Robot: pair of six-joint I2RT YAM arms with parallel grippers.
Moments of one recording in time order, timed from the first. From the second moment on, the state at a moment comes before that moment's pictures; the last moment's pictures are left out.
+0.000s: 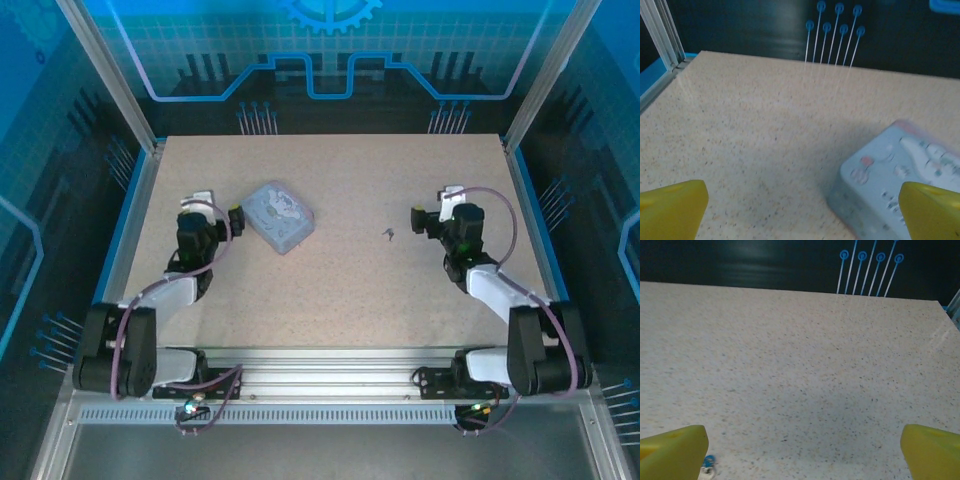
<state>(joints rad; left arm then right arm) -0.04 1.26 0.50 0.46 -0.14 -0.18 0.08 1.26 0.56 0.33 0.06 -0.01</state>
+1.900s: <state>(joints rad) -0.34 1.94 1.32 -0.15 0.30 -0.71 0.19 1.19 0.81 -0.46 -0.36 0.40</state>
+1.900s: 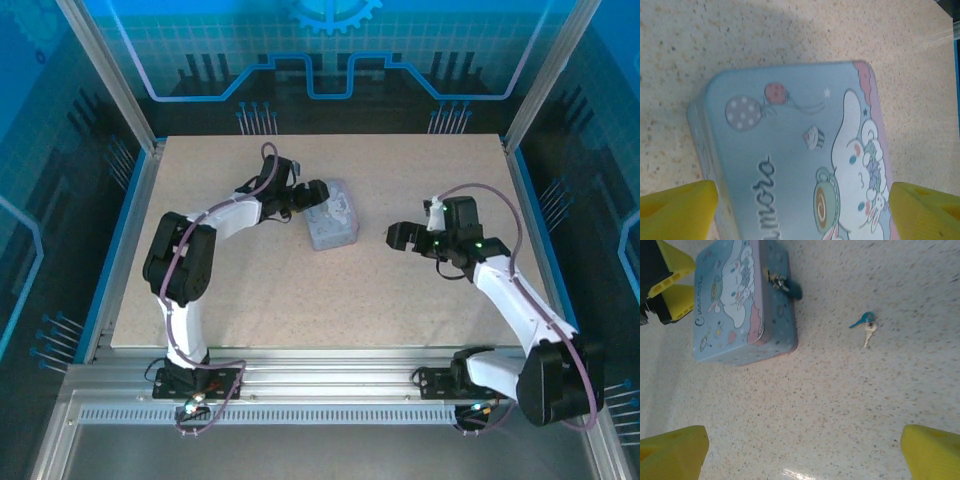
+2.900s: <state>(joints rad) -0.28 1.19 0.65 -0.17 0.11 -0.80 0.56 1.84 1.24 -0.35 -0.37 0.43</state>
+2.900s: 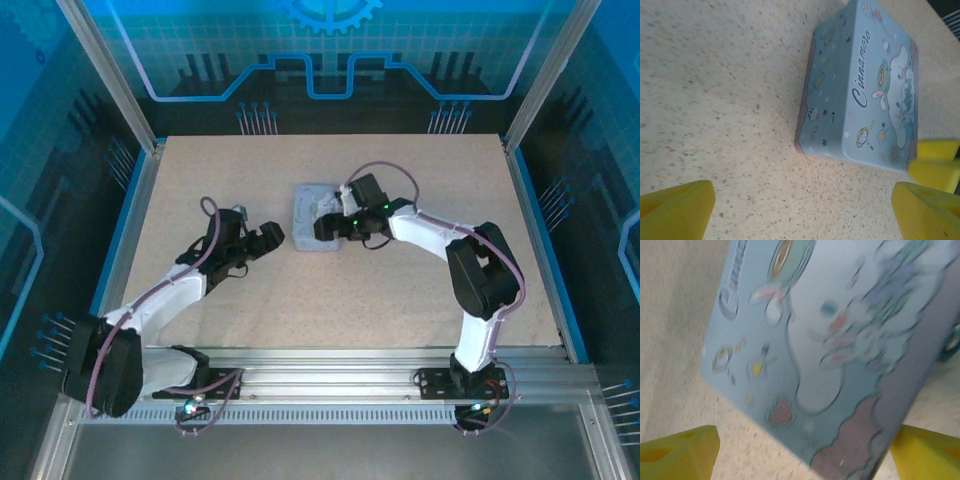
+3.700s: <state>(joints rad) -0.37 1.20 0.49 0.08 0.19 -1.06 0.45 2.00 1.68 -0.51 -0.33 0.25</state>
